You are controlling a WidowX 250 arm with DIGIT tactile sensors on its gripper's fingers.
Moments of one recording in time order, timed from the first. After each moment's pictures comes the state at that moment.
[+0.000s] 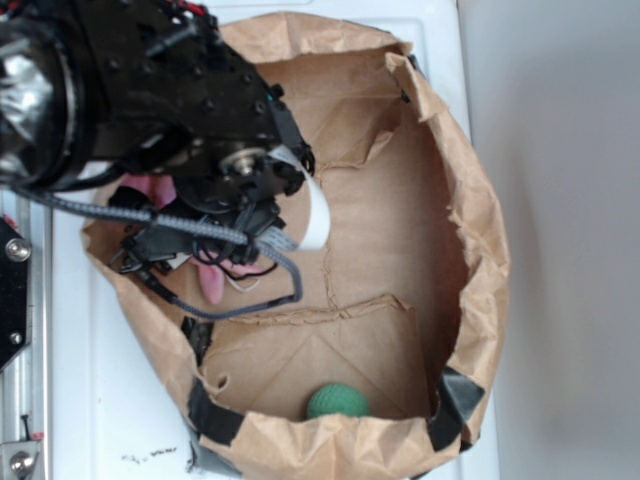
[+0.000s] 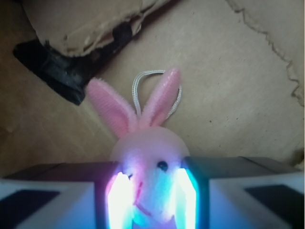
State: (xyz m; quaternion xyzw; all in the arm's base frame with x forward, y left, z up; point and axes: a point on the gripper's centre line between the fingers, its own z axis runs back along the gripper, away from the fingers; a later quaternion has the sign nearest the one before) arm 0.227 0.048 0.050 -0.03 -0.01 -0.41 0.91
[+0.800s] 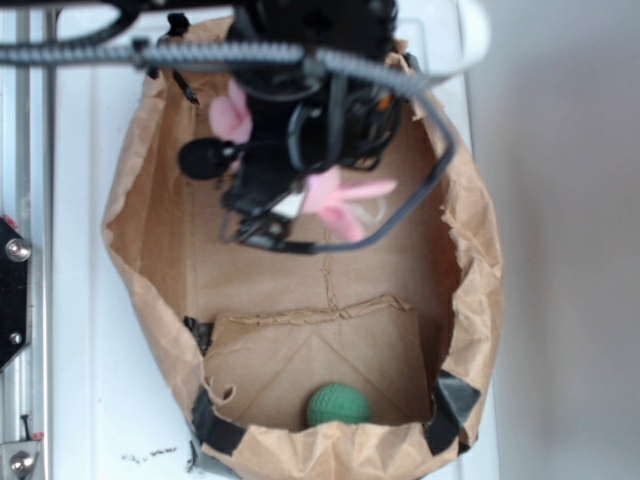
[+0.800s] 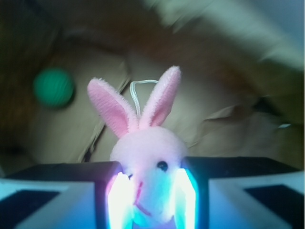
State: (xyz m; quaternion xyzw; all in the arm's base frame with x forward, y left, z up) arm 0.279 0.072 0.159 -0.02 -0.14 -0.15 0.98
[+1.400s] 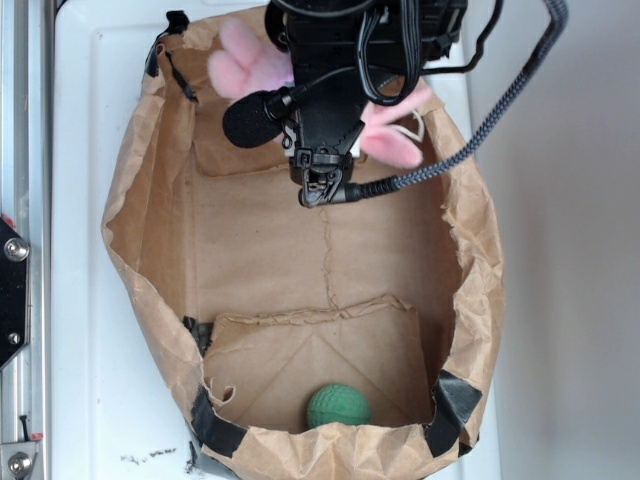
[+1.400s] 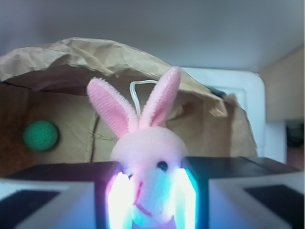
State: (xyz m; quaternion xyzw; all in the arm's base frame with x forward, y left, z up) arm 0.283 0.074 0.193 0.01 -0.12 -0.02 0.99
